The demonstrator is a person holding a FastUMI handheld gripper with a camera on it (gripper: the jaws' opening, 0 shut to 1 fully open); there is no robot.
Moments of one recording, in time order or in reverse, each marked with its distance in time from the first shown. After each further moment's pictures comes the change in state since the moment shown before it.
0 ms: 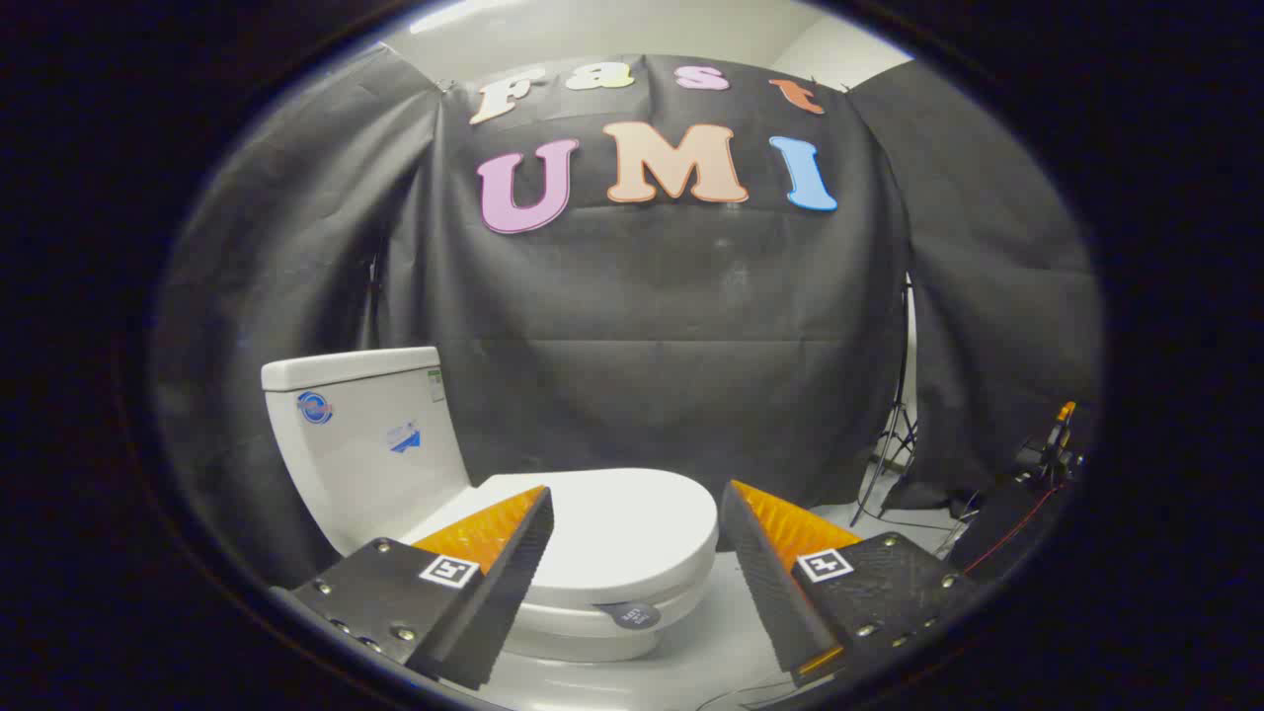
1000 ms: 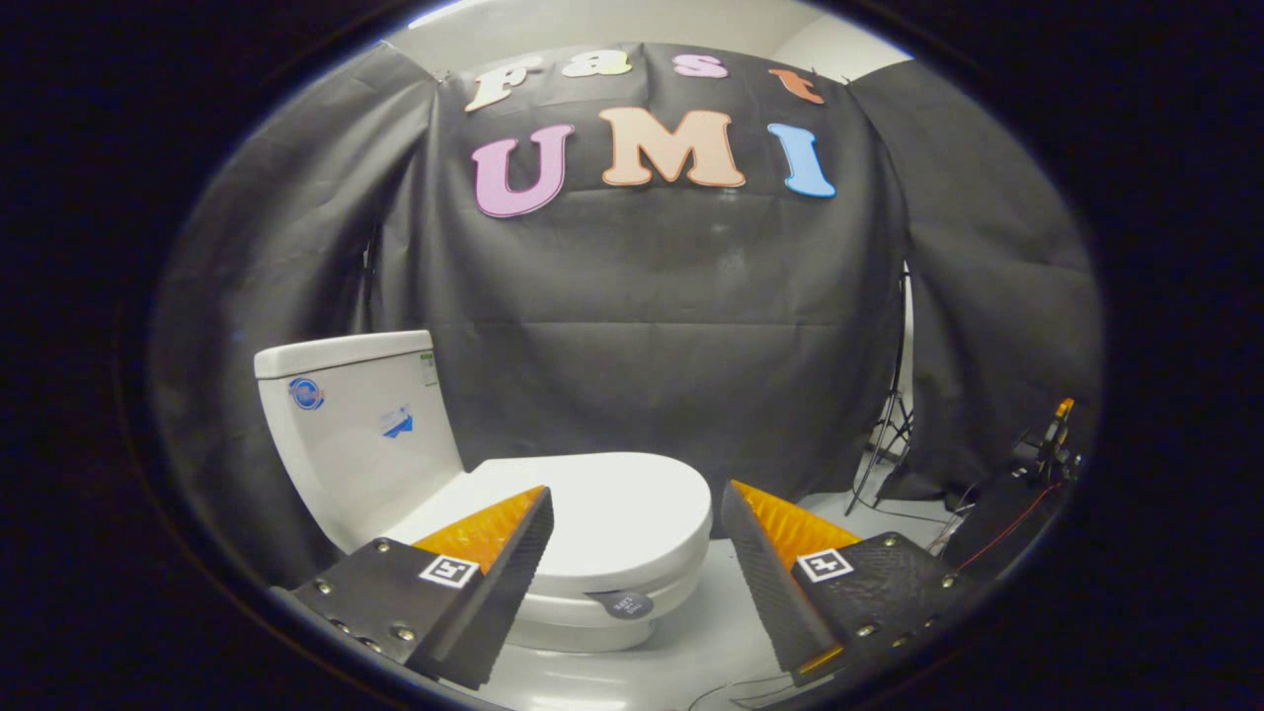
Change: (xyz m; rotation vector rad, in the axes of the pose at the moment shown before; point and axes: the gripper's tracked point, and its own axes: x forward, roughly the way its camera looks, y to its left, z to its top) arm 0.006 -0.003 -0.018 -0.006 0.065 -0.014
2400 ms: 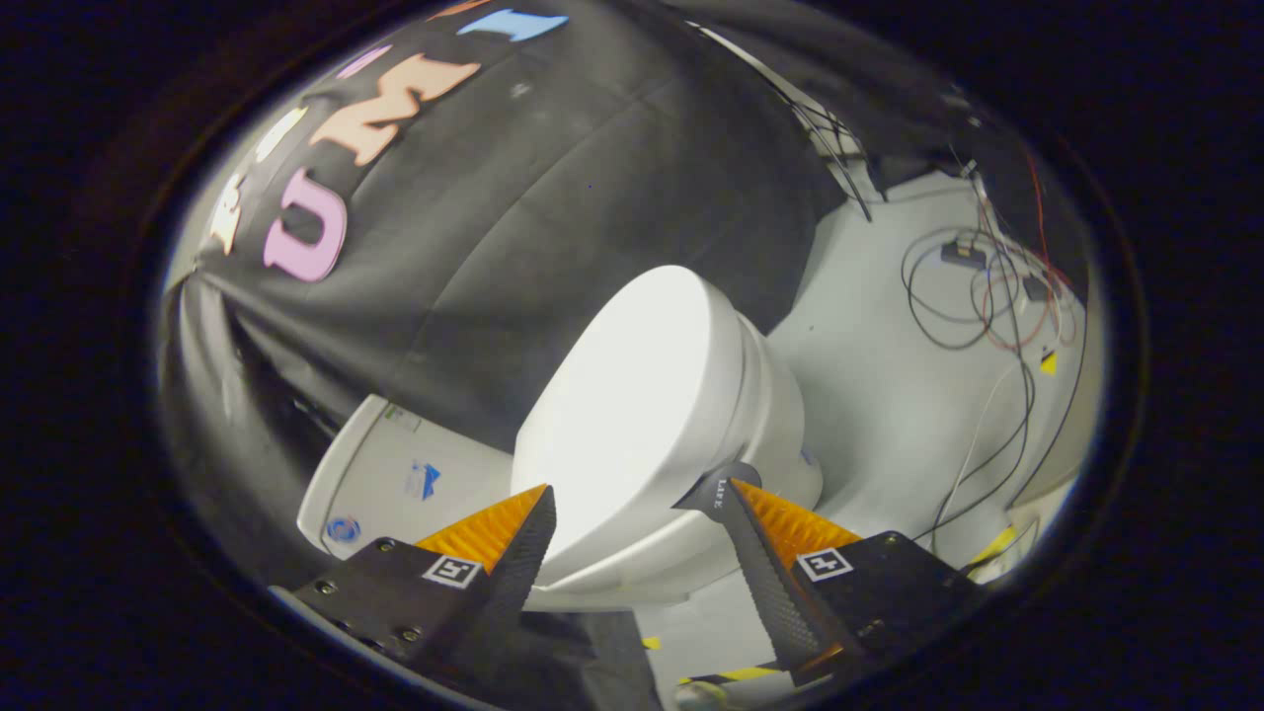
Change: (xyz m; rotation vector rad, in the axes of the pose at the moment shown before) arm 0.041 0.018 -0.147 0.914 0.456 -0.023
